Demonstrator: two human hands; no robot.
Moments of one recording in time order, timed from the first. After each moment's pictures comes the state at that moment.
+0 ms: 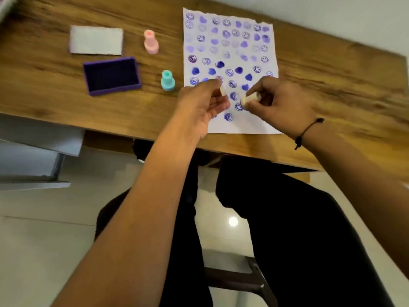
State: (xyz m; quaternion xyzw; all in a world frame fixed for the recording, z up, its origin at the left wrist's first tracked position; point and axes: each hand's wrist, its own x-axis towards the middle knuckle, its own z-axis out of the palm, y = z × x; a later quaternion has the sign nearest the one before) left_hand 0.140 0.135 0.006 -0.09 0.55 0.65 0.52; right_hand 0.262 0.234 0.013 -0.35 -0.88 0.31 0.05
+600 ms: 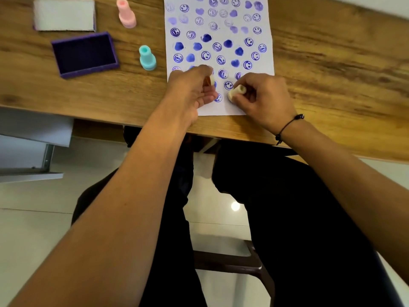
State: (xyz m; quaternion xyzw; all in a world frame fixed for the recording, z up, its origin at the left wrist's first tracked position) left_hand 0.149 0.145 -0.013 -0.06 0.64 0.58 0.50; right_hand 0.274 0.225 -0.019 -0.31 -0.92 0.23 0.08
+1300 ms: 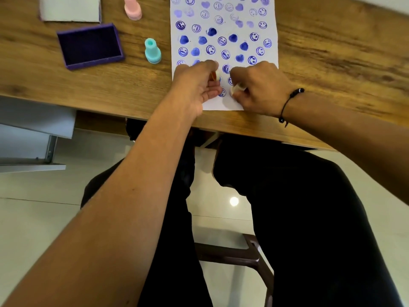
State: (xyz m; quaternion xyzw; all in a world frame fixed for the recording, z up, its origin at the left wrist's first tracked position) left_hand 0.149 0.146 -0.012 -0.08 0.63 0.57 0.51; right_hand 0.255 0.240 -0.013 -0.19 -0.97 0.10 -0.09
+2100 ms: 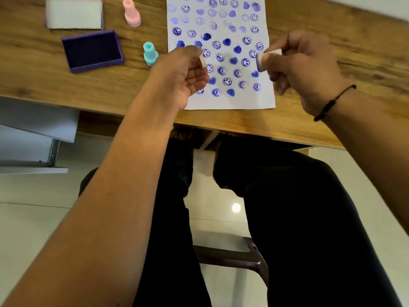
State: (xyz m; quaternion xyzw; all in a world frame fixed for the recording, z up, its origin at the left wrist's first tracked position) left_hand 0.137 0.129 0.010 -0.04 0.63 0.59 0.50; right_hand 0.289 0.241 0.041 -0.42 -0.73 0.52 0.15
